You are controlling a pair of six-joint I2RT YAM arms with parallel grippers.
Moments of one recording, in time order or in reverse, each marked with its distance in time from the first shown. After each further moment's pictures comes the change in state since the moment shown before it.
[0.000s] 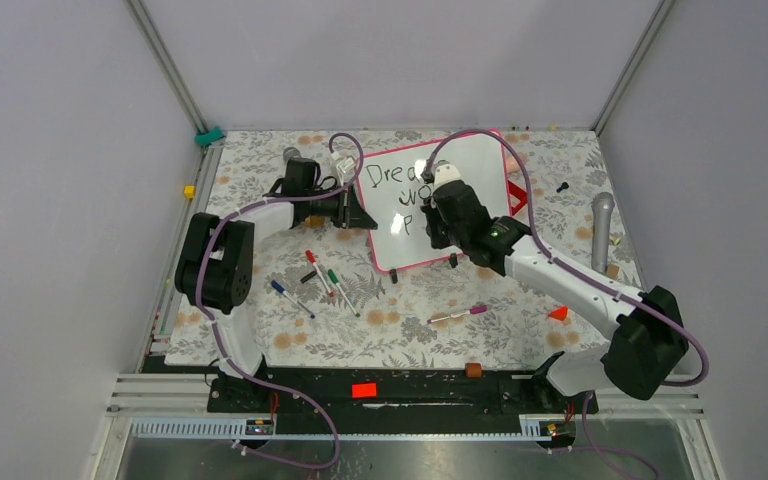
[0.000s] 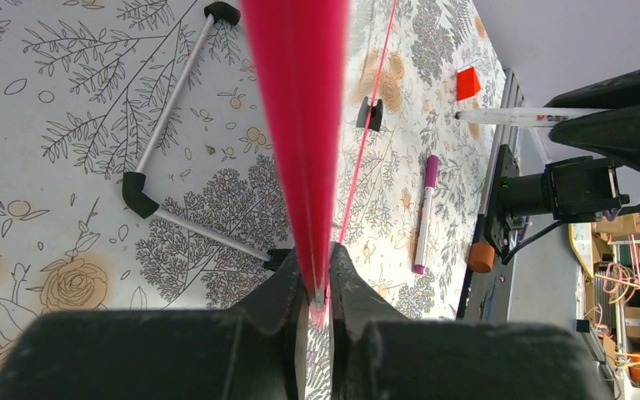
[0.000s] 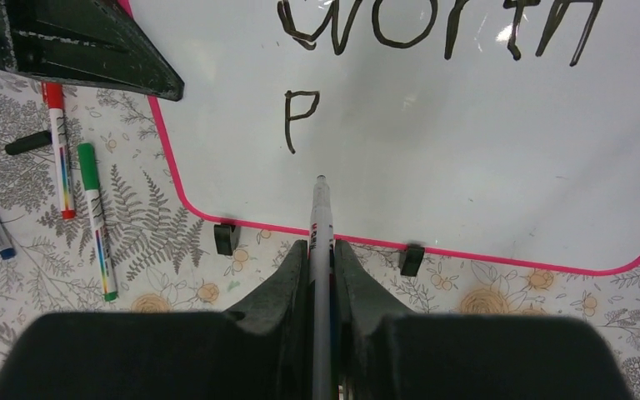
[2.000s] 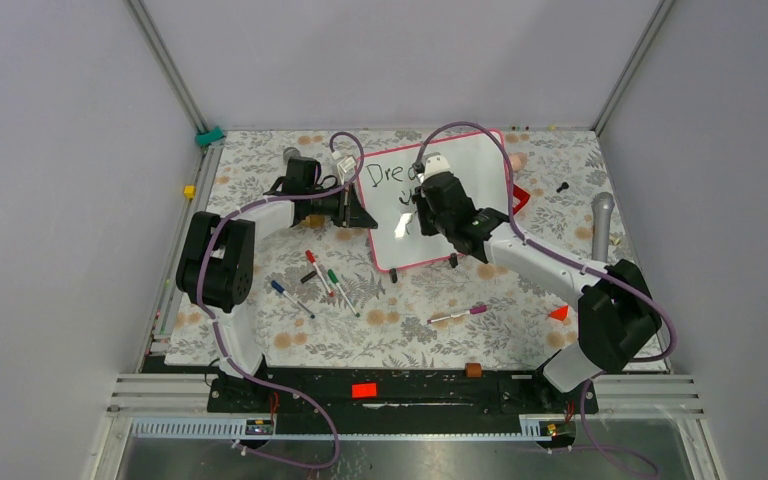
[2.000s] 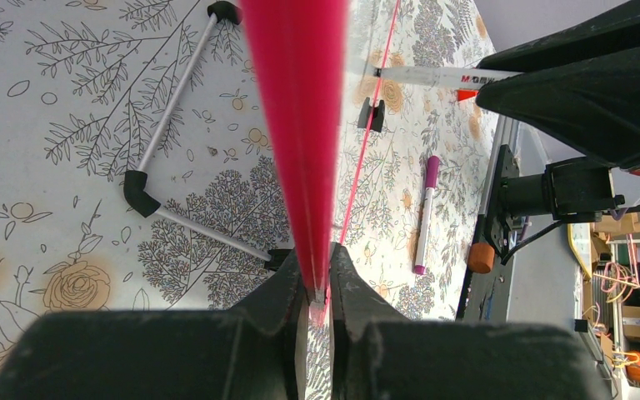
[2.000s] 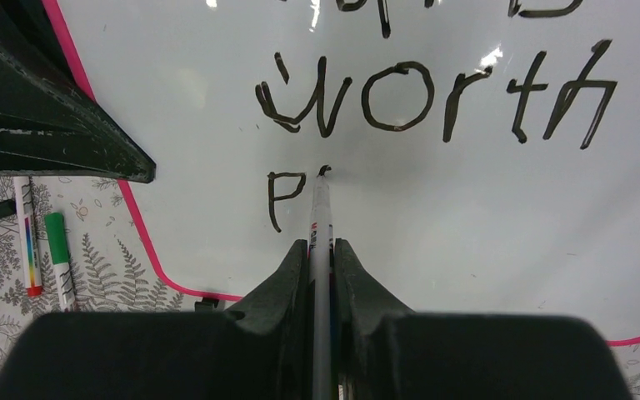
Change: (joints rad) left arm -0.001 0.015 0.025 -0.029 0.002 0.008; right arm -0.036 0.180 0.045 0.178 0.035 -0.039
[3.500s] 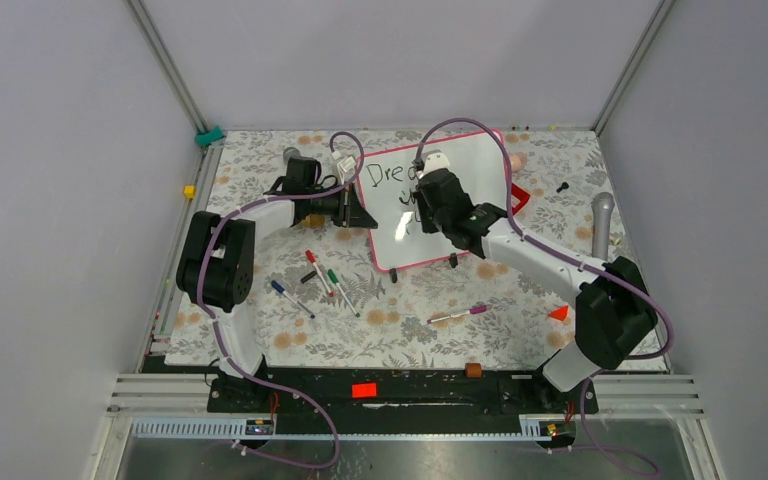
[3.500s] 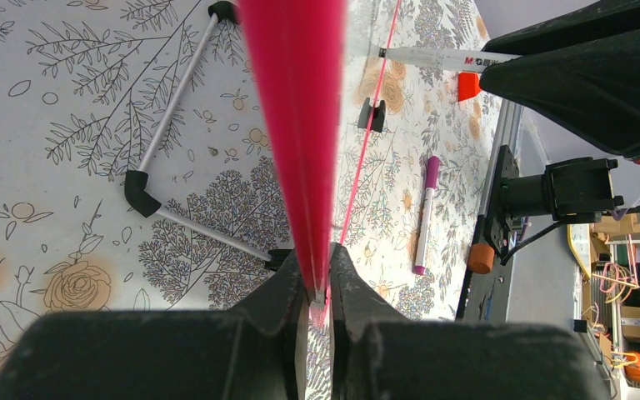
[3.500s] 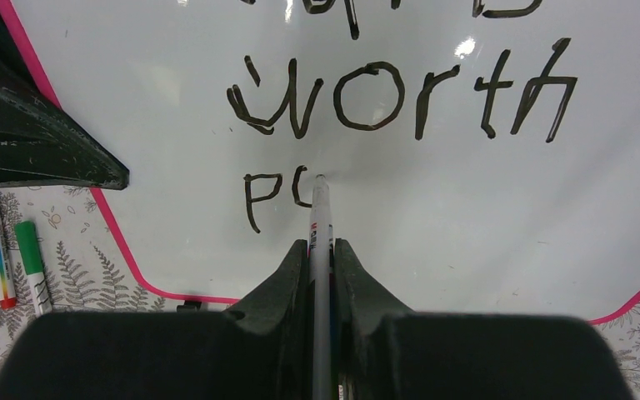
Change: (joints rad) left arm 0.000 0.003 0.004 -0.004 0.000 0.000; right arm 0.000 0.021 0.046 -0.069 0.051 0.006
